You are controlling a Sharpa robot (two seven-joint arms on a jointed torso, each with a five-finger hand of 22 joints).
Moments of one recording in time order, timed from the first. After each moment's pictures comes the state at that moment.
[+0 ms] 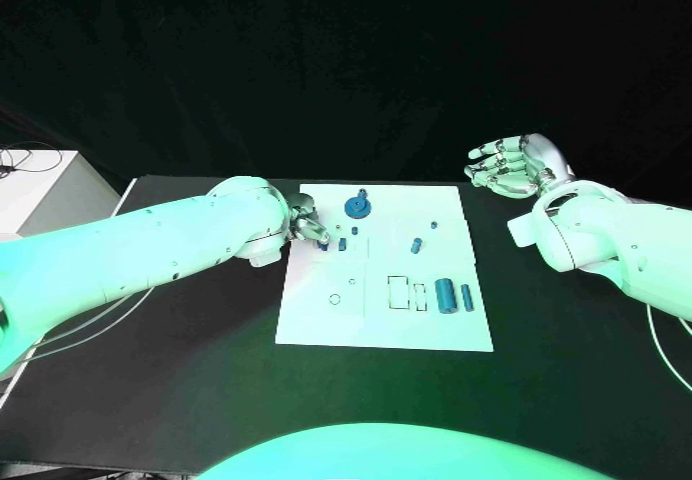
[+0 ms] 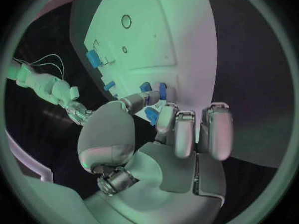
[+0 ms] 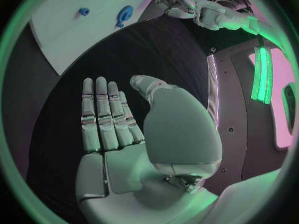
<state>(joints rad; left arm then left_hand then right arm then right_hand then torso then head) 1.21 -0.66 -0.02 1.28 -1.15 0.06 -0.50 0.91 -0.12 0.89 -0.04 0.46 0.87 0.11 0.71 0.60 1.37 -0.01 1.38 1.13 1.47 -0.07 1.57 1.31 0.05 1.46 0.04 1.45 1.31 1.28 -0.76 -0.15 1.27 -0.59 -0.60 0.25 1.34 -0.25 0.50 0.16 0.38 0.87 0.22 0.18 0.34 1.14 0.15 0.12 0.07 1.12 0.11 0.11 0.49 0.17 0.99 0.21 0.07 0.47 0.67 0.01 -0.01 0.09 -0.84</state>
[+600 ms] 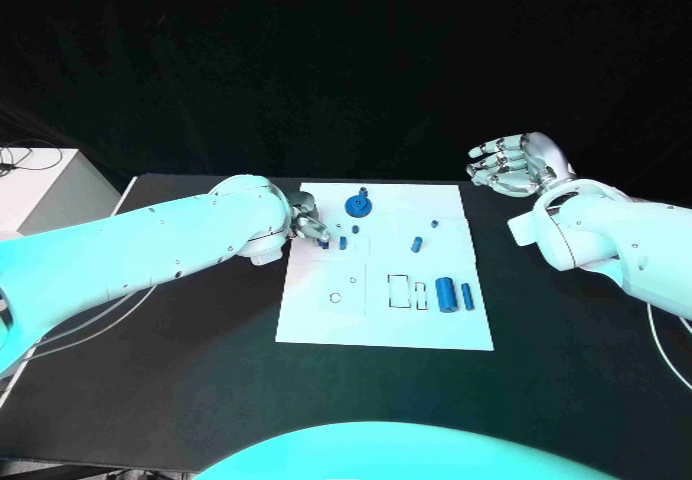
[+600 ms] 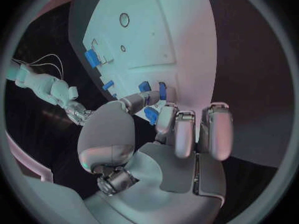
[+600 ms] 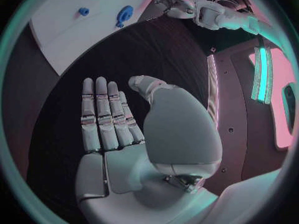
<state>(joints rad) 1.21 -0.65 -0.02 1.27 -1.16 0.05 -0.50 0.91 -0.12 0.89 -0.04 0.46 0.87 0.11 0.71 0.60 1.37 -0.01 1.38 1.14 1.47 -0.07 1.57 1.31 0.05 1.46 0.04 1.45 1.31 1.28 -0.76 -0.15 1.26 -0.59 -0.59 0.24 1.34 -0.25 0.51 0.15 0.46 0.87 0.22 0.18 0.34 1.14 0.15 0.12 0.07 1.12 0.11 0.10 0.49 0.17 0.99 0.21 0.07 0.46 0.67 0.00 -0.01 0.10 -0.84</state>
